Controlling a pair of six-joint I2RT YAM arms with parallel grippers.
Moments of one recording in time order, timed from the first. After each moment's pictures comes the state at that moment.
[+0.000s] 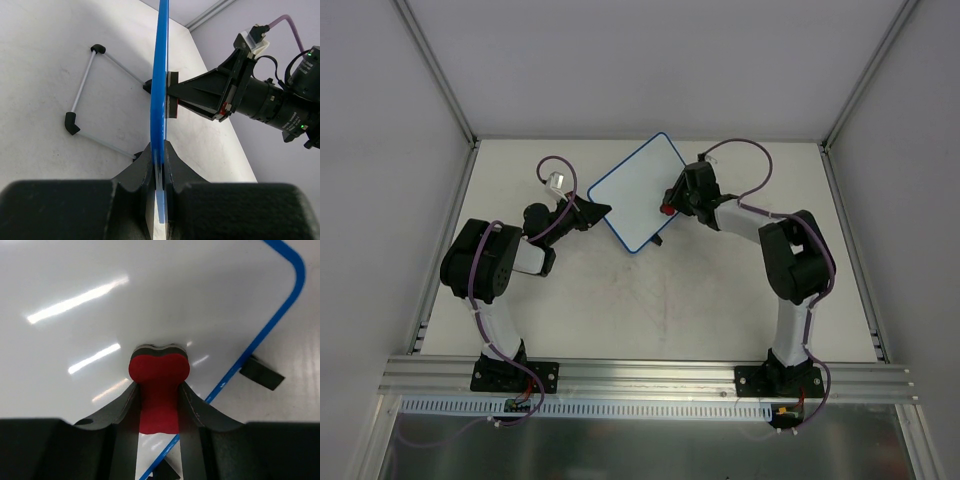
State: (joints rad) left arm -0.20 1.86 0.61 1.22 0.54 -0.86; right arm 0.47 1.97 1.26 0.05 0.06 0.79
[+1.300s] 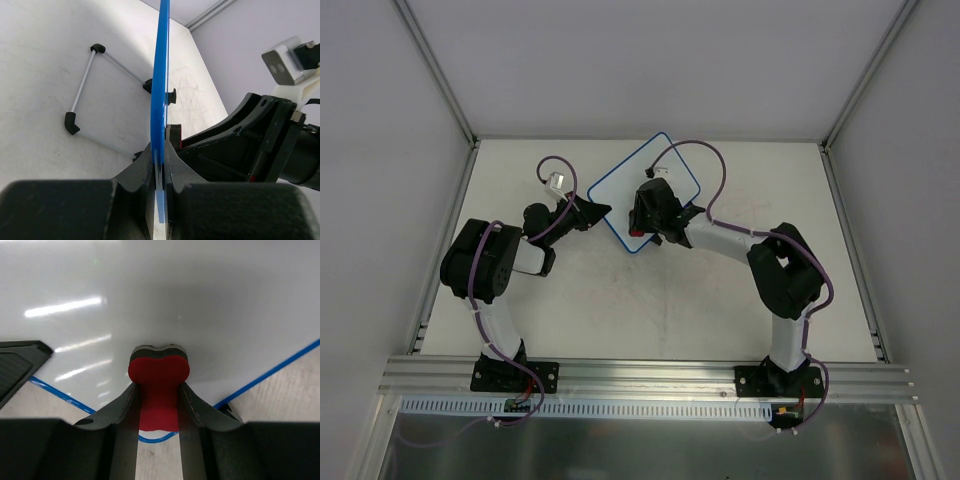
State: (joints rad) left arm -0.20 1.86 0.61 1.22 0.54 -0.85; right arm 0.75 1.92 1.31 -0.07 0.16 0.60
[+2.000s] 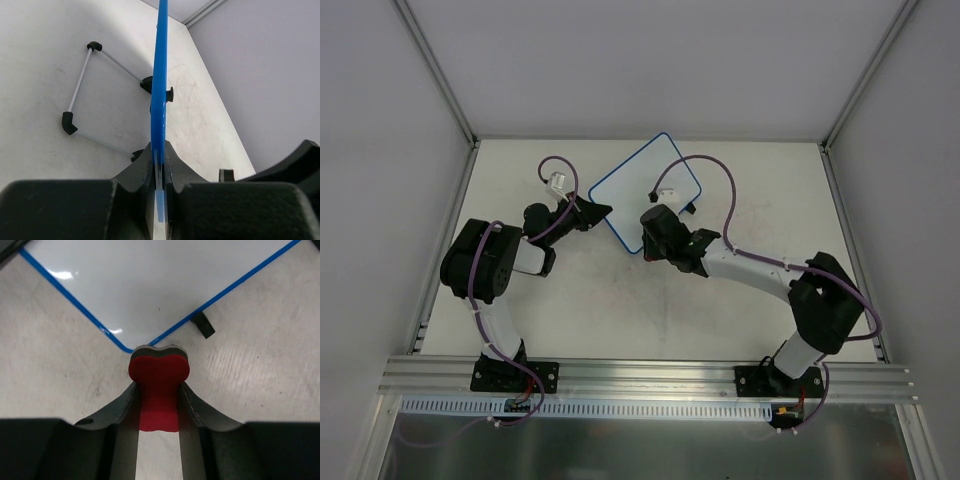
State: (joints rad) left arm -0.20 1.86 0.61 1.23 0.56 -0.84; right arm 0.88 1.65 1.09 -0.22 0.36 0.57
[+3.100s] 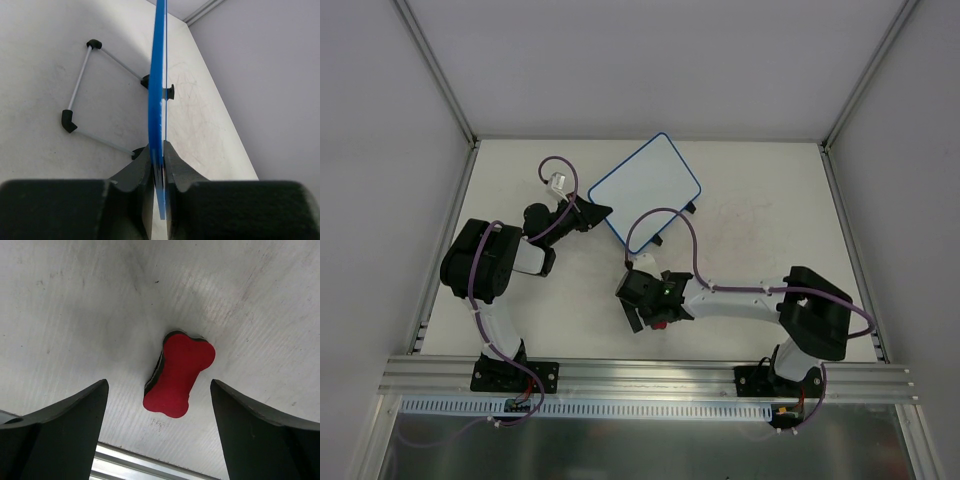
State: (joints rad) left arm -0.20 1.86 0.61 1.23 0.56 -0.85; right arm 1.23 1.66 1.02 -0.59 0.34 0.68
